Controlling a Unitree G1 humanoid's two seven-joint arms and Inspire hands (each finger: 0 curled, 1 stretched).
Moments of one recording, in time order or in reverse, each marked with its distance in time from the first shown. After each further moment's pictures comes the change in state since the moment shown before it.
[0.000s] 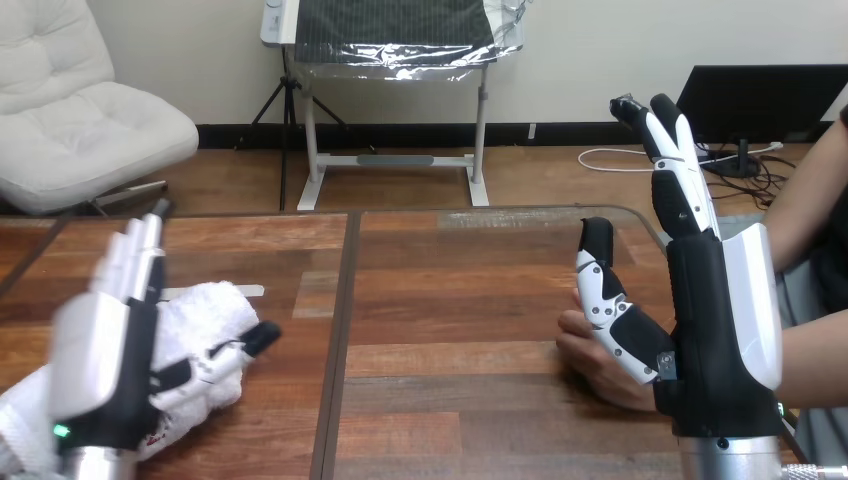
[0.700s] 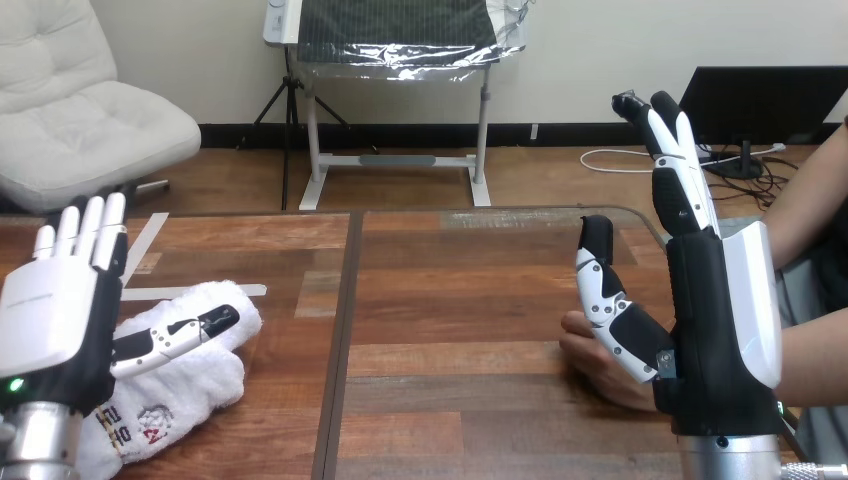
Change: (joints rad) left arm -0.070 0.162 -0.135 0.002 -0.044 0.241 -0.123; right arm -0.002 0.001 0.001 0.000 0.000 0.000 0.000
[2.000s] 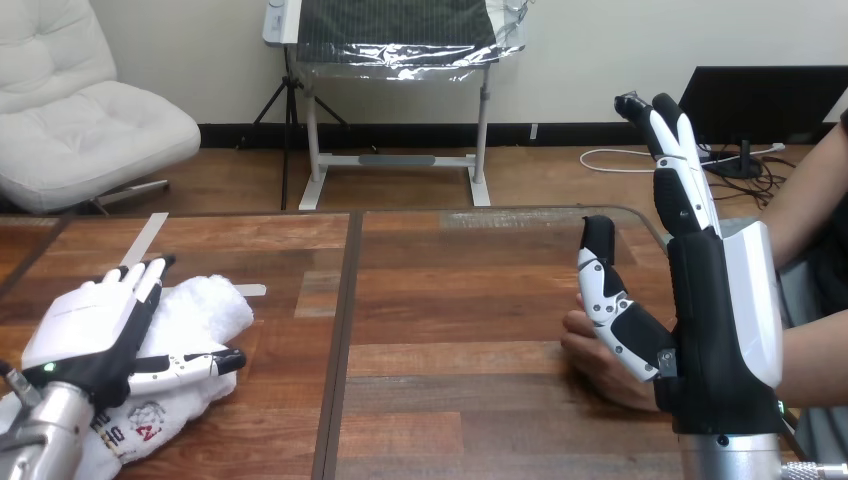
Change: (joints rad) left arm -0.154 0.100 -0.214 0.167 -0.088 0.173 -0.331; right arm -0.002 0.000 -0.002 0.000 0.001 0.015 0.001
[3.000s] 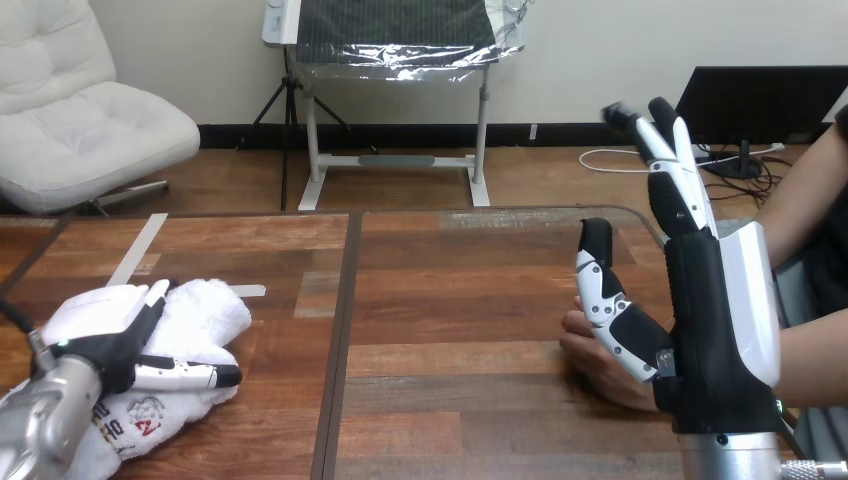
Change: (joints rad) left arm -0.090 0.020 -0.111 -0.042 -0.002 0.230 -0.249; right arm -0.001 -0.003 -0.004 0.000 0.004 0.010 0.019
